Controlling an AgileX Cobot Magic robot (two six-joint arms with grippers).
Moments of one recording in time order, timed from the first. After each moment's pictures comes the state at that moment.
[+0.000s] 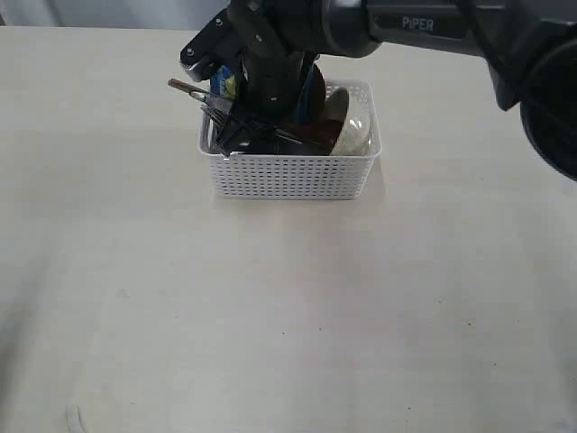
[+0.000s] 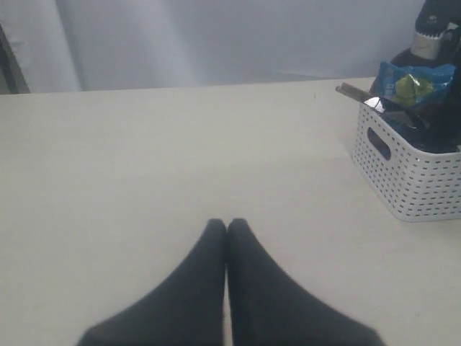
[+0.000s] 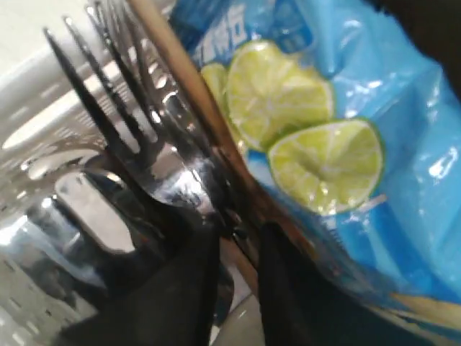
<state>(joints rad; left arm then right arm) -0.15 0.00 0.00 0.02 0.34 -0.02 0.74 2.20 -1.72 -0.31 0.82 -0.03</state>
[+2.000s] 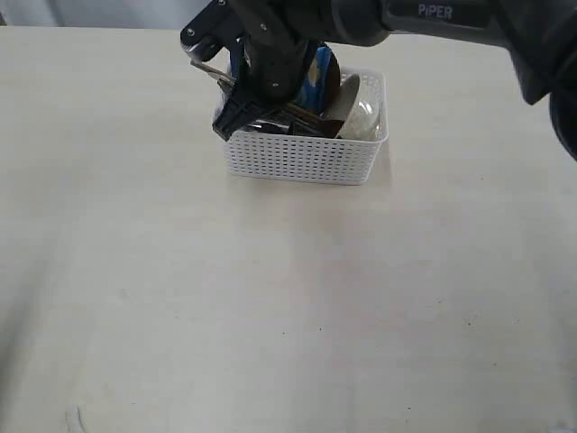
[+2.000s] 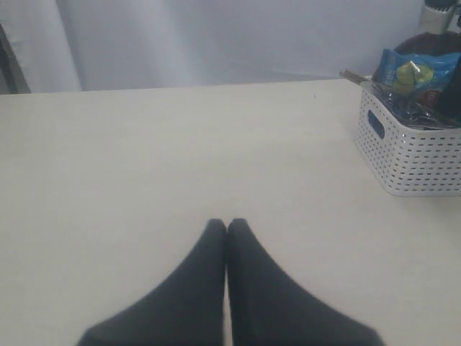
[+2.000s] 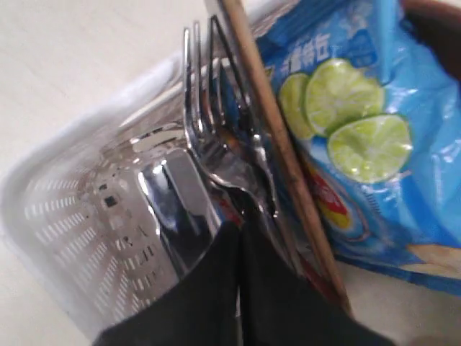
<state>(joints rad) -0.15 0.00 0.00 0.02 0.34 -0.02 0.75 2.15 -1.71 -0.37 0.79 0.05</state>
